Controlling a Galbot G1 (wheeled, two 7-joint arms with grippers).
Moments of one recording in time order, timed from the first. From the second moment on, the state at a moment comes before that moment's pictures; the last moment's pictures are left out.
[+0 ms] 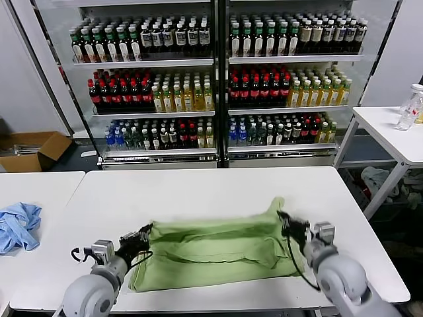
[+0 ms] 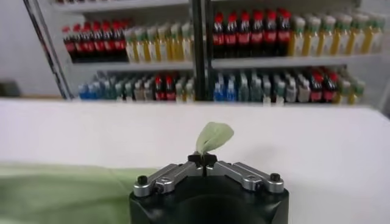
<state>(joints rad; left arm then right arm) 1.34 -1.01 -0.37 -2.03 -0.64 0.50 -0.22 -1.28 0.99 0.36 2.01 0.63 -0.54 0.19</state>
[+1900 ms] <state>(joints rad) 1.42 -1.01 -0.74 -2.02 -0.82 0.47 -0.33 -1.61 1.01 0.50 2.23 0.50 -0.50 0.20</state>
